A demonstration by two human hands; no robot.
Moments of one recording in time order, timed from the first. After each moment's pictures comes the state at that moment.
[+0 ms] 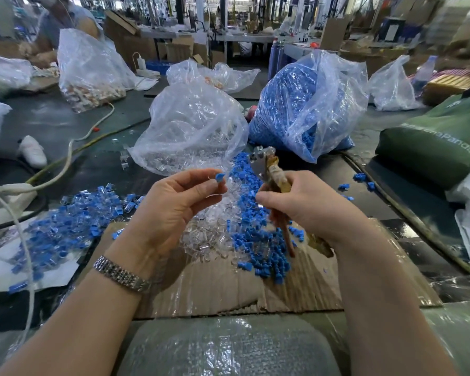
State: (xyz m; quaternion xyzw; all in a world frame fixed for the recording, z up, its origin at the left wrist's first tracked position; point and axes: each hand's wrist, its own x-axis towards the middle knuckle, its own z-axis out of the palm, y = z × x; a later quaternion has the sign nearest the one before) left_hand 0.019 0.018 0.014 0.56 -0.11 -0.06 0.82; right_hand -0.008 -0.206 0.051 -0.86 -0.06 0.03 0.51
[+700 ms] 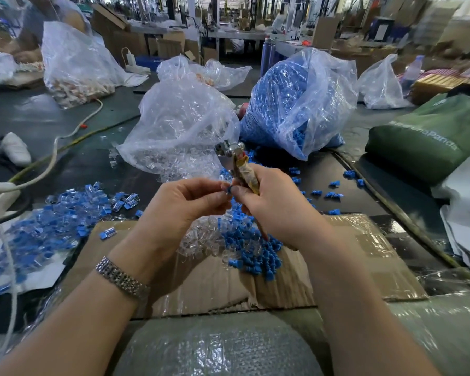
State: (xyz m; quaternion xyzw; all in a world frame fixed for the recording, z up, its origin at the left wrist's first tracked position) left_hand 0.013 0.004 0.008 0.66 -0.15 -0.05 0.73; right_hand -0.006 -0.180 0.041 -0.90 -0.14 -0.07 0.41
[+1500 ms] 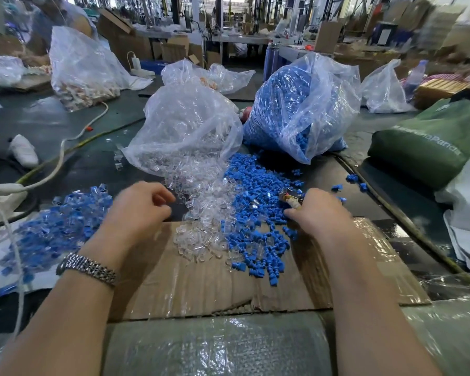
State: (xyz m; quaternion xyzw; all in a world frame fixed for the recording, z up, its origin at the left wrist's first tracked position) left_hand 0.033 0.063 0.012 0.96 -0.02 0.07 0.26; right_hand 0.019 -0.234 0.018 -0.96 0.21 0.04 0.16
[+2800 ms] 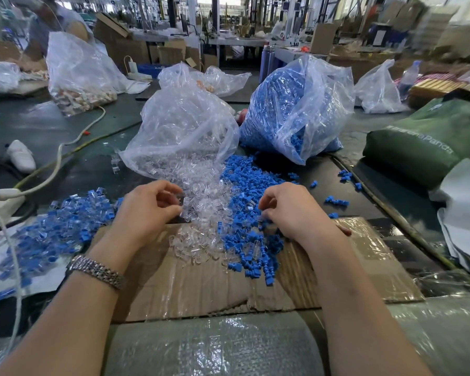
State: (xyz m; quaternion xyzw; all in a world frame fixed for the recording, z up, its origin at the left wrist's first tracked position) left_hand 0.041 0.053 -0.002 0.91 -0.05 0.08 0.39; right_hand 0.012 -0.210 0.030 -0.98 0.00 0.00 0.22
